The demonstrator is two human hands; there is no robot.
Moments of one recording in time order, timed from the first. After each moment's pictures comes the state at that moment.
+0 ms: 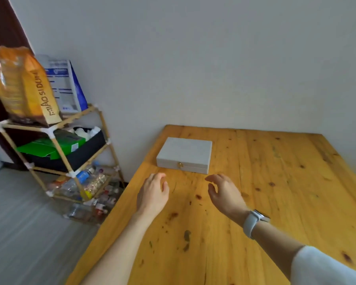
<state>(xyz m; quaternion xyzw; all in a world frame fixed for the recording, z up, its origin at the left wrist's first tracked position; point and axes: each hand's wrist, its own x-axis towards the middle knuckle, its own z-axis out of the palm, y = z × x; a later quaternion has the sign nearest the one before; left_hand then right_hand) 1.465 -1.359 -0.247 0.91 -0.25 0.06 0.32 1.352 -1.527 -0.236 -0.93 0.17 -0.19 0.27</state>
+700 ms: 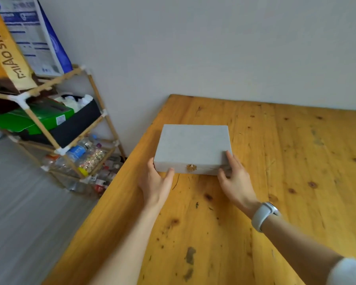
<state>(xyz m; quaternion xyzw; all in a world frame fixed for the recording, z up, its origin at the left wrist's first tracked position) 1.535 -1.410 -0.324 0.85 -0.06 -0.04 0.53 1.439 -1.578 -0.305 -0.87 0.20 -0.20 0.40</state>
